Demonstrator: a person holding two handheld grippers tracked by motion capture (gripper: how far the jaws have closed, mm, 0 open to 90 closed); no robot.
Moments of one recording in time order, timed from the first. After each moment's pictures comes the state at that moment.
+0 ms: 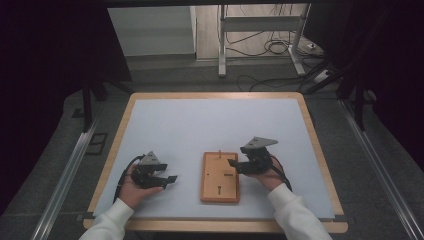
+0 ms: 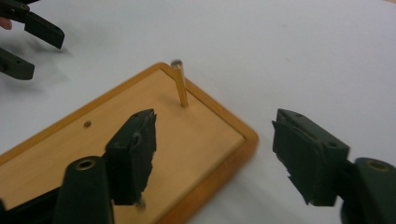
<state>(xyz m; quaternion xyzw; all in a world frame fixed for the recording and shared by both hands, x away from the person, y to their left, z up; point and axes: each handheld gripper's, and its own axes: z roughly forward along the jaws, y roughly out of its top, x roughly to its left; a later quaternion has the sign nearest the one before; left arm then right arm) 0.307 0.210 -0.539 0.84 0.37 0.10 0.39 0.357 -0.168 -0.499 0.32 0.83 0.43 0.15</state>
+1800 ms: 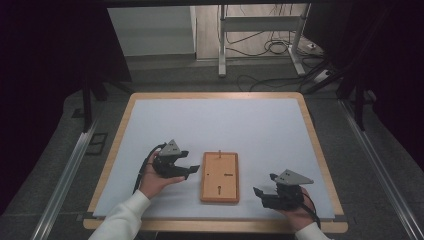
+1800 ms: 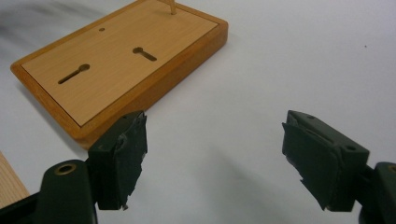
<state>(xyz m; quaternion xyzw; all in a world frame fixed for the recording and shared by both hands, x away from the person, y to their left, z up) 0.335 0.142 -0.505 0.84 0.31 0.11 0.44 0.265 -0.236 -0.510 0.37 0.81 0.41 0.19</state>
